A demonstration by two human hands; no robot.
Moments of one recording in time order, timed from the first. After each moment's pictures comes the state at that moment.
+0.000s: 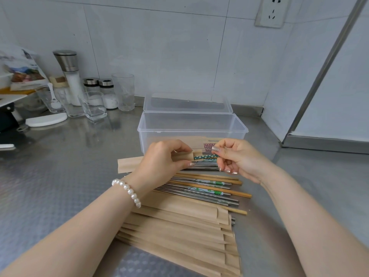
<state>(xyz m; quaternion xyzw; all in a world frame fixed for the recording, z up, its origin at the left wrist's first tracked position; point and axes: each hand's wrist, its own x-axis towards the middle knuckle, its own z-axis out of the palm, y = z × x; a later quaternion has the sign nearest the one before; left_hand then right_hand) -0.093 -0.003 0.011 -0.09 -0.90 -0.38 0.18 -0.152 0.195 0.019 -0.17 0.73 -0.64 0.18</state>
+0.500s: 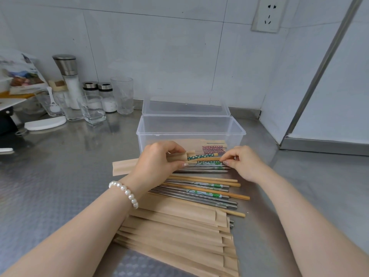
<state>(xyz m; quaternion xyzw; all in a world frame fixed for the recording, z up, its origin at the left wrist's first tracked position) -0.099 -0.009 0.009 -0.06 -0.91 -0.37 0.18 -0.181 0.216 -0.005 -0.17 0.93 -0.31 -0.02</state>
